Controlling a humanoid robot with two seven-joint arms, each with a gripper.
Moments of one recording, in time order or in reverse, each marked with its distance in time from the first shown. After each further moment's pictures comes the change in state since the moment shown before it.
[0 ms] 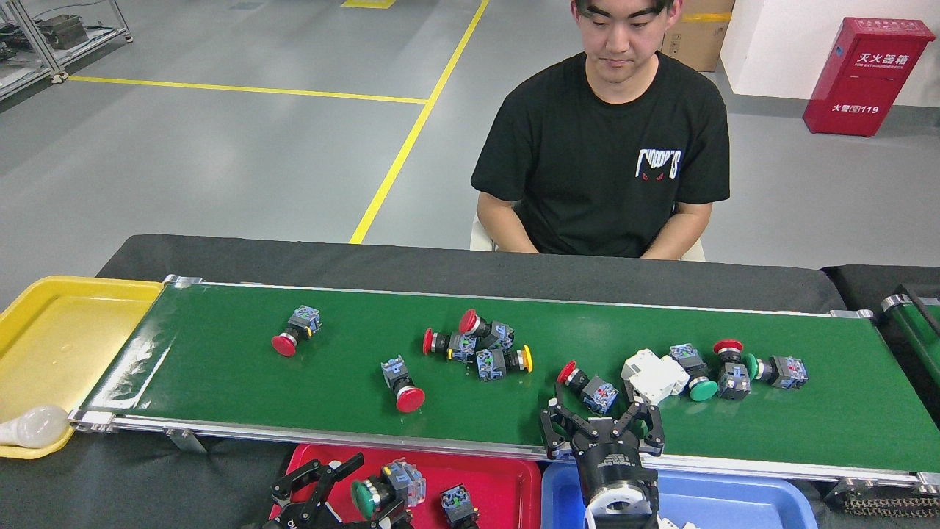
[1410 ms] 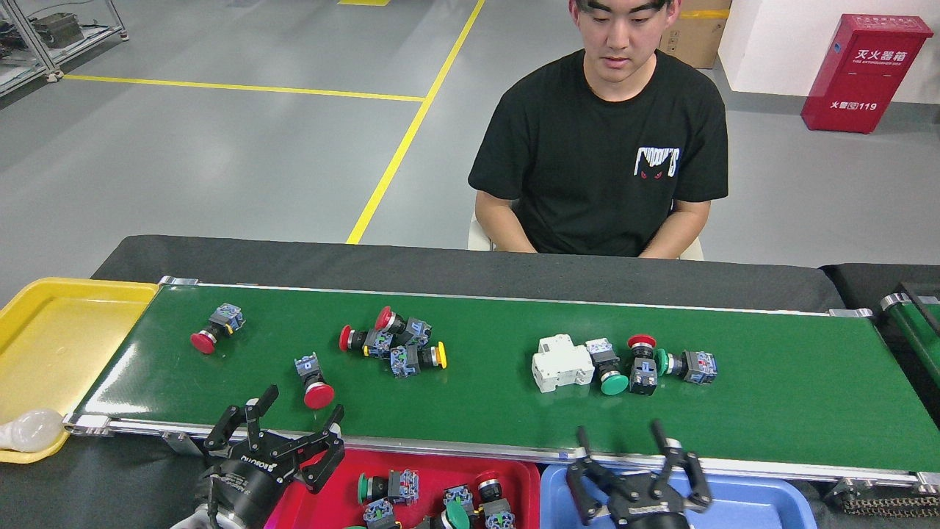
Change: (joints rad) left arm -0.192 -0.051 0.067 0.141 -0.067 0.424 -0.009; right arm 0.431 -0.070 -0.169 -0.430 -0.046 -0.005 -0.182
